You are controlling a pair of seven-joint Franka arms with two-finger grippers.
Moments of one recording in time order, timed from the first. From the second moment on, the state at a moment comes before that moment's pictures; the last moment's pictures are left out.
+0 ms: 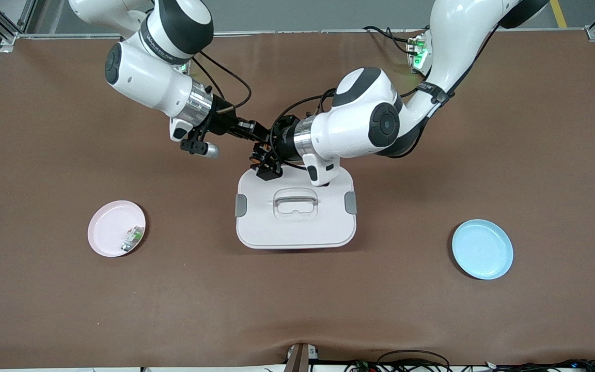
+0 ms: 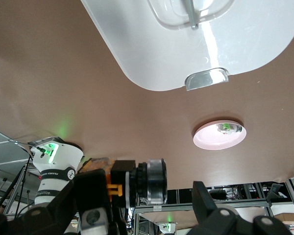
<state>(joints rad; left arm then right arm) -0.24 0.65 -0.66 -1.31 -0.40 2.17 -1.80 0.62 0.03 -0.02 -2.05 0.85 2.38 0.48</state>
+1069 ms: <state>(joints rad) -0.02 0.54 -0.65 -1.30 -0.11 2.03 -1.39 0.31 0.01 -0.04 -2.00 0.35 1.96 -0.19</state>
